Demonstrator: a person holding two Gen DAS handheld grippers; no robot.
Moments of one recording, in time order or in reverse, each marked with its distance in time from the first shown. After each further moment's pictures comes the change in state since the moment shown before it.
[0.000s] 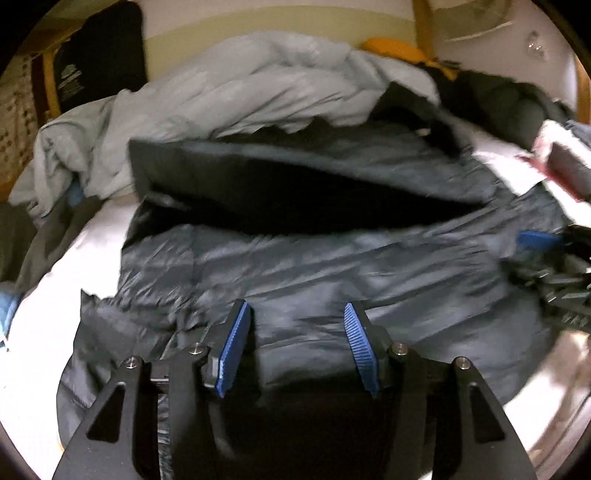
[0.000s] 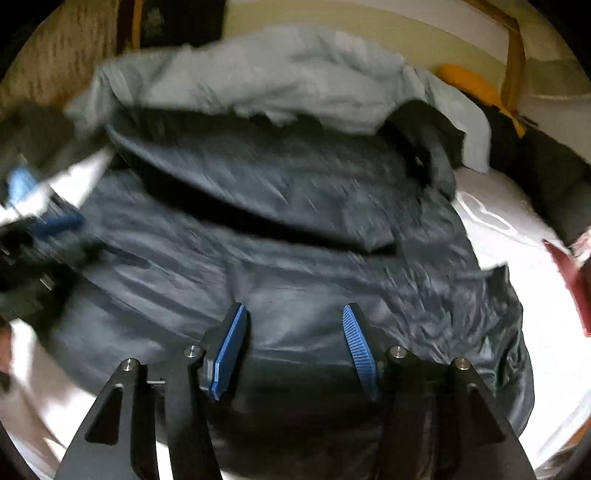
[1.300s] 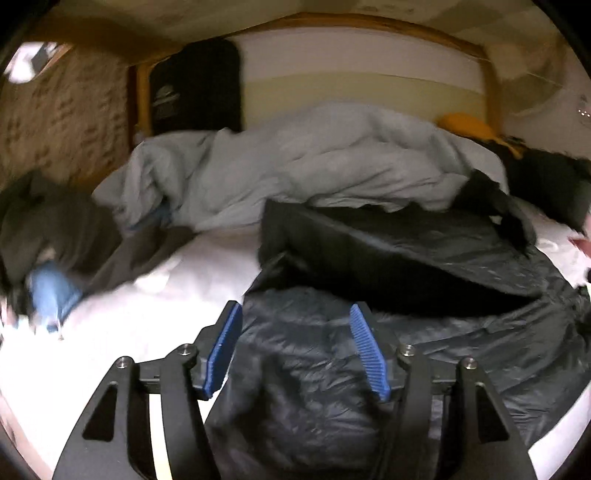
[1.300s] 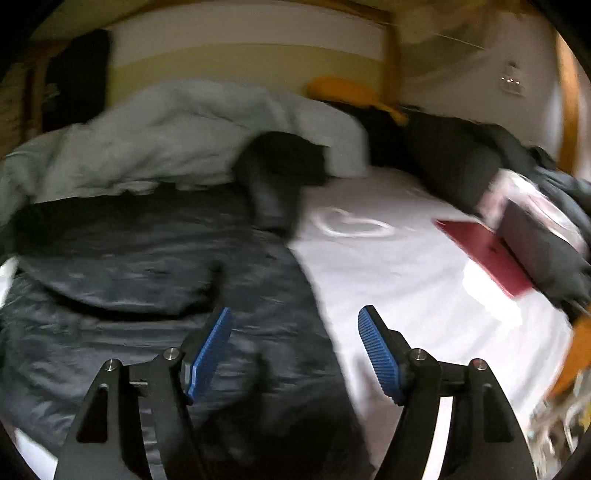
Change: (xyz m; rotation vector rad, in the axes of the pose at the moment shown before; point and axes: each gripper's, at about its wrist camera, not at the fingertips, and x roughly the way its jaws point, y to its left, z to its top) left arm -0.057 0.065 0.017 -0.151 -0.254 0.191; right arm -0.043 -0.098 0.010 0.222 -0.165 -0.131
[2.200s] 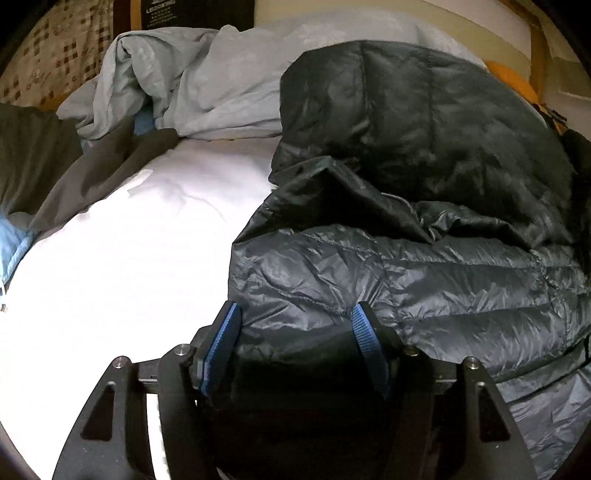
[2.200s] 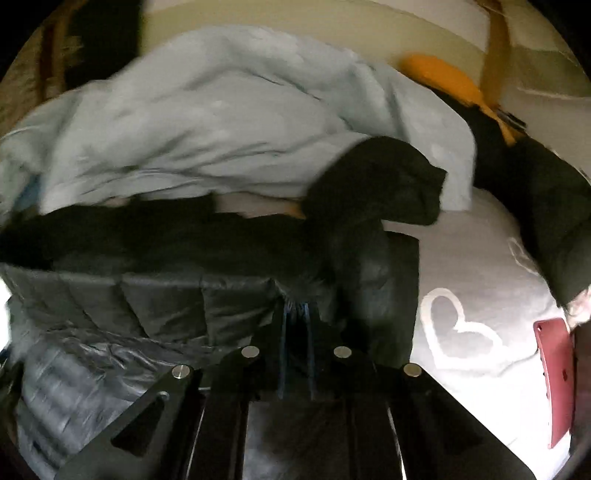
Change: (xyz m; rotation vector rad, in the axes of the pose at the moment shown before) left arm 0.131 0.037 -0.028 -0.122 0.337 0.012; right arm 0.198 0.048 0.159 -0.084 0.199 0.007
